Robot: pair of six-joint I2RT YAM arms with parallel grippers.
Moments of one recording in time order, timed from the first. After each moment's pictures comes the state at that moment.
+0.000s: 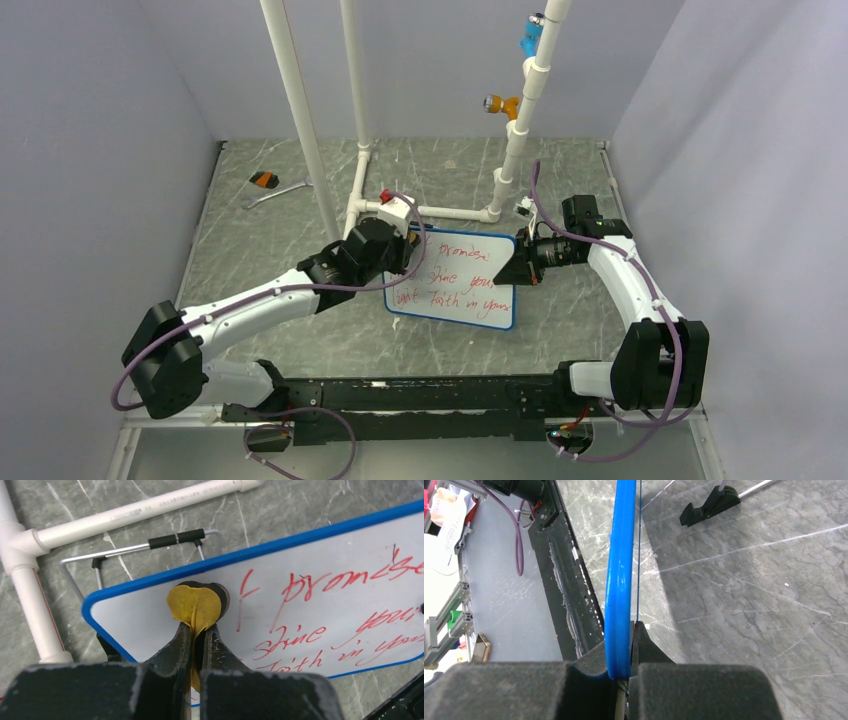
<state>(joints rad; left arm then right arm) -0.88 1.30 0.89 -0.05 -0.25 -0.29 0.03 1.29 0.95 -0.96 -1.08 -0.60</state>
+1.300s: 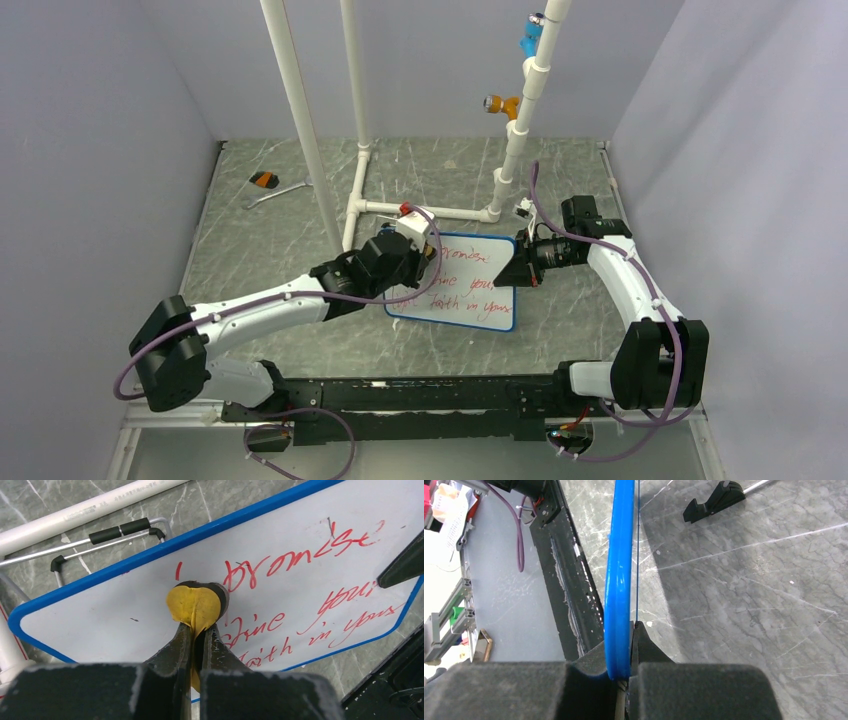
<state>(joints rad) -0.97 1.32 0.90 -0.05 -0.25 -0.28 0.03 1.29 0.95 -0.98 -1.08 -0.62</state>
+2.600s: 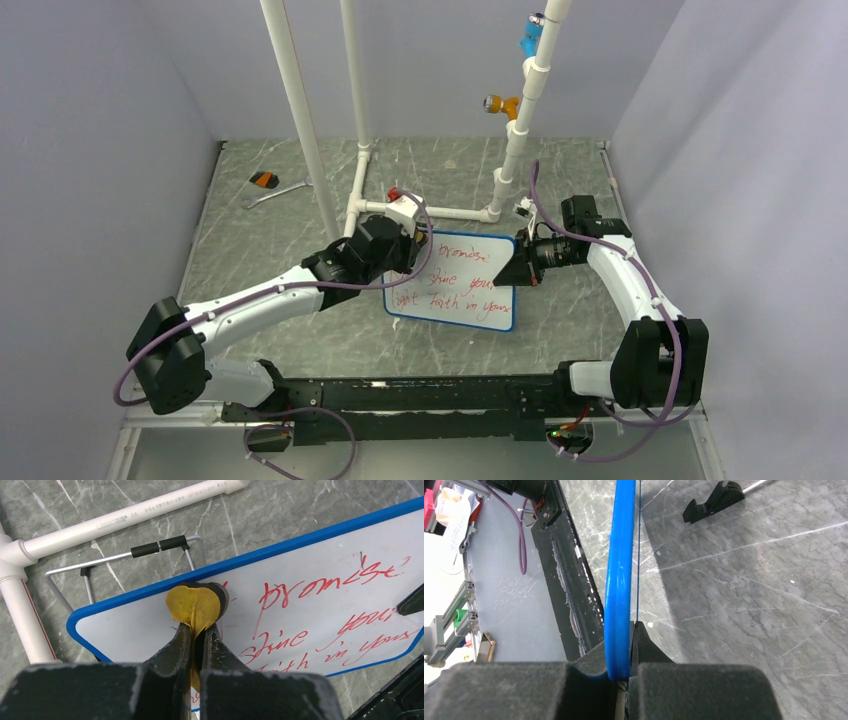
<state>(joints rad) -0.88 1.32 0.94 -0.08 -0.24 -0.28 0.03 1.30 0.95 -0.97 -1.09 -0.60</state>
